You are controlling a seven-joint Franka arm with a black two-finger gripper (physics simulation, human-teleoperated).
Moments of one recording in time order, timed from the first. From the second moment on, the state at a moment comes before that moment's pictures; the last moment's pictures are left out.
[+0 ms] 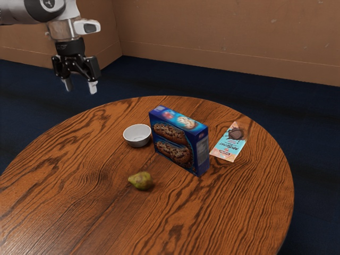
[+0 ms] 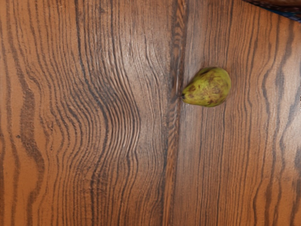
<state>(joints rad) 0.07 0.07 0.05 -1.49 -0.06 1.44 0.06</state>
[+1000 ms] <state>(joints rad) -0.16 0.19 0.06 -2.07 0.04 2.27 0.26</state>
